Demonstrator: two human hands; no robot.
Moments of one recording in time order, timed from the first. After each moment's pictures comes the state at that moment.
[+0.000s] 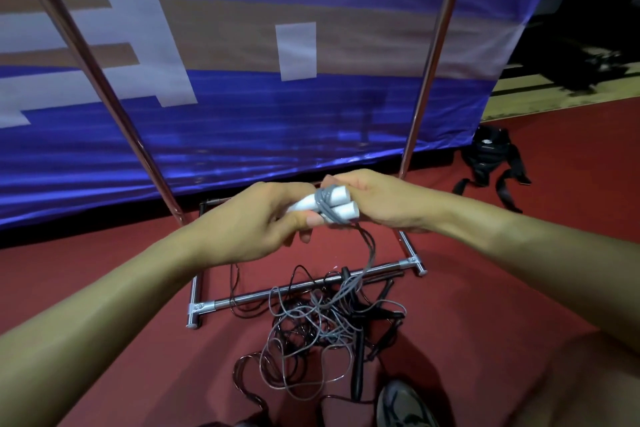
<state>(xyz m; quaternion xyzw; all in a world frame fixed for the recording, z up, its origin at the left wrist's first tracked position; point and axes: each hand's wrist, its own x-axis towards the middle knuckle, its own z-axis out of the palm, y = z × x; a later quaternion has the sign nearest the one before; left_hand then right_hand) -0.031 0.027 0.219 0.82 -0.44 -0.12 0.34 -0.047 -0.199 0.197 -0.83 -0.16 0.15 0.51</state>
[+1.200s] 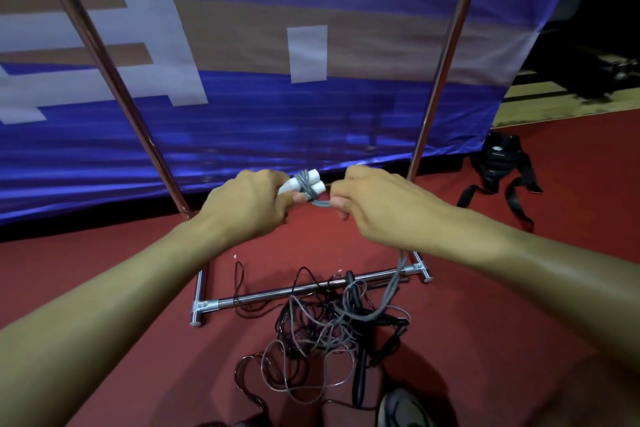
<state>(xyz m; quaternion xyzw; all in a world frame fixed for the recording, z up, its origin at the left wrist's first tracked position) 0.000 0.028 0.203 0.97 -0.20 -0.05 0.14 -0.068 -0.184 0.226 -0.98 -0.16 0.02 0.12</state>
